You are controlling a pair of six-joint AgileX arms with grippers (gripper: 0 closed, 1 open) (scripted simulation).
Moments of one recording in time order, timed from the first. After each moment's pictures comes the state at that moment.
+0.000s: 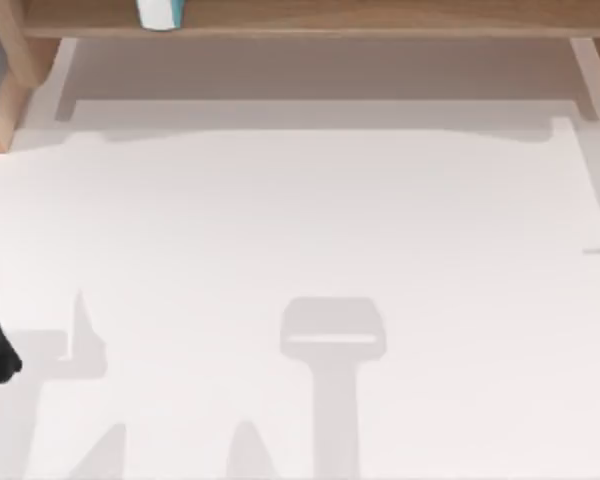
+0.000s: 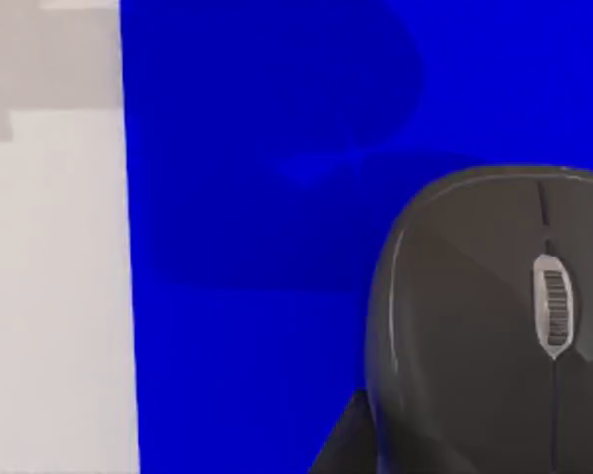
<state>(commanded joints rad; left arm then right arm) 0.00 0.00 0.00 0.00 0.00 0.00 -0.79 1.91 1.23 -0.82 -0.07 -0.80</state>
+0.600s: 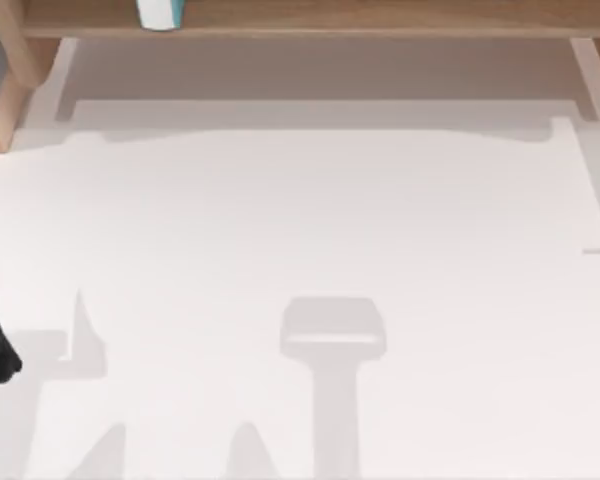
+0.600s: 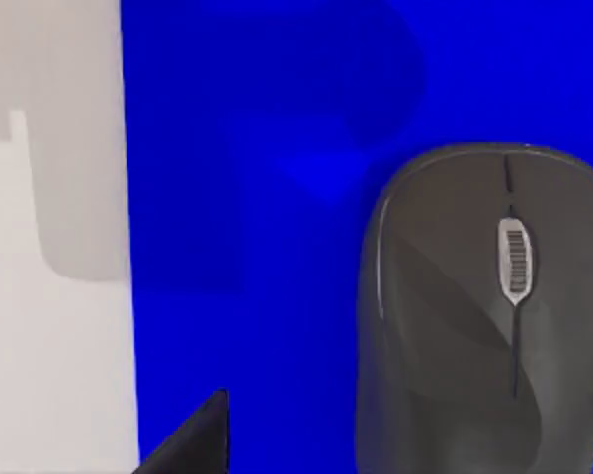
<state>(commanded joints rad) 0.00 0.00 0.00 0.00 0.00 0.00 -0.79 1.91 1.23 -0.82 -0.07 -0.80</state>
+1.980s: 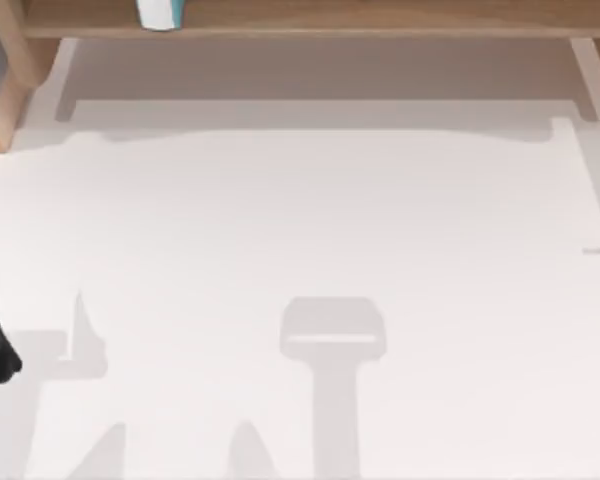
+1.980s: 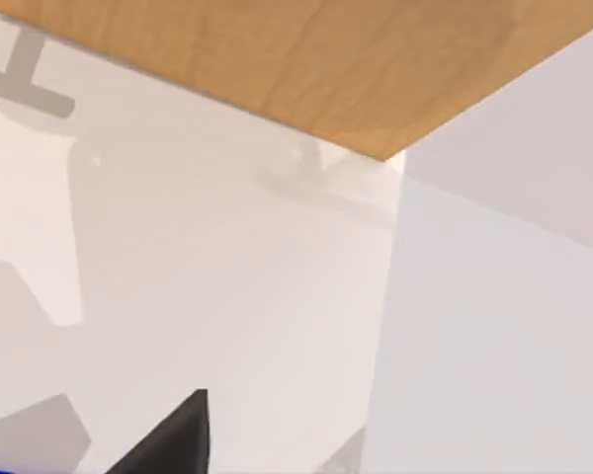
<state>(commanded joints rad) 0.00 0.00 0.00 0.00 0.00 0.00 -0.87 1.84 0.93 0.03 -0.38 -1.05</state>
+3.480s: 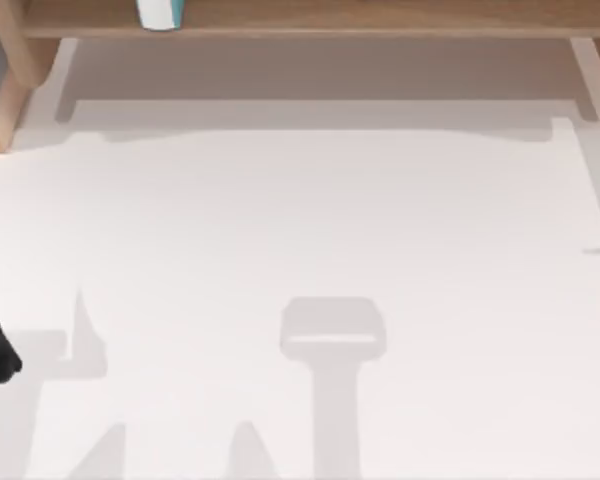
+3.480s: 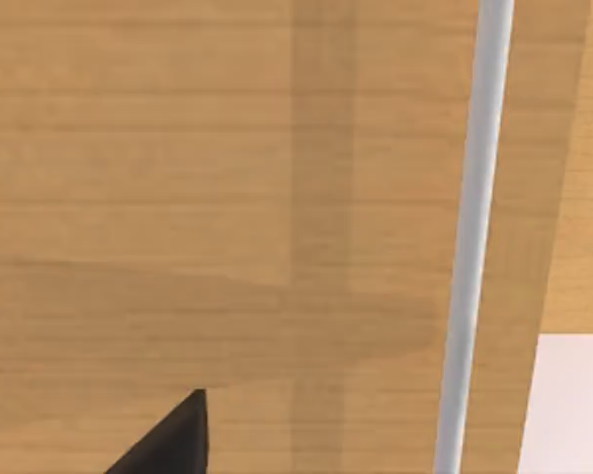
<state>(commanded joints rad) 0.00 0.00 0.00 0.00 0.00 0.00 -0.75 2.04 0.43 1.61 -0.71 -1.55</state>
